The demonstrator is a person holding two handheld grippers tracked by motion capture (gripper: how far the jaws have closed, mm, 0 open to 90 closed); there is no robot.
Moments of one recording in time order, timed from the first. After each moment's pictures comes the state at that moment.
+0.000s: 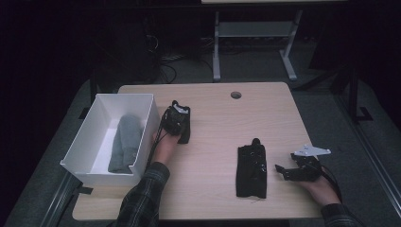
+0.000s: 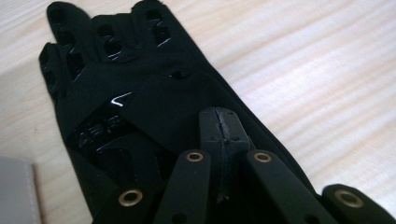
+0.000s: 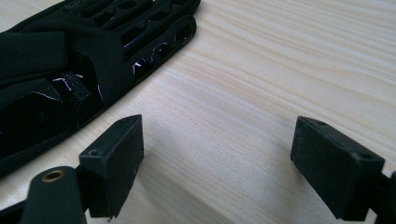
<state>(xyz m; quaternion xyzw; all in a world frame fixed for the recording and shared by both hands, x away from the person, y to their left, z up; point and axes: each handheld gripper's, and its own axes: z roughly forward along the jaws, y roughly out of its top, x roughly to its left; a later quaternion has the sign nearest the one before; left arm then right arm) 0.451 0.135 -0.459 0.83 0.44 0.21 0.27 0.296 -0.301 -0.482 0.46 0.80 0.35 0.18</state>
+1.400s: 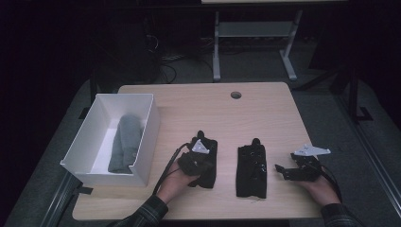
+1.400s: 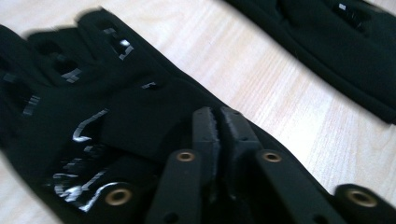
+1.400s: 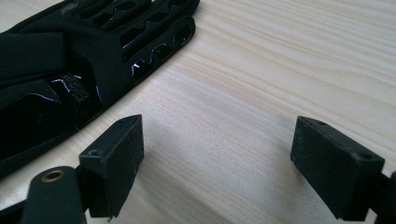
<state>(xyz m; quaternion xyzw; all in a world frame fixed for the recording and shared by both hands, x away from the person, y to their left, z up) 0.323 0.089 -0.452 0.89 0.29 0.05 0.35 0.297 -0.301 -0.482 0.46 0.80 0.35 0.18</state>
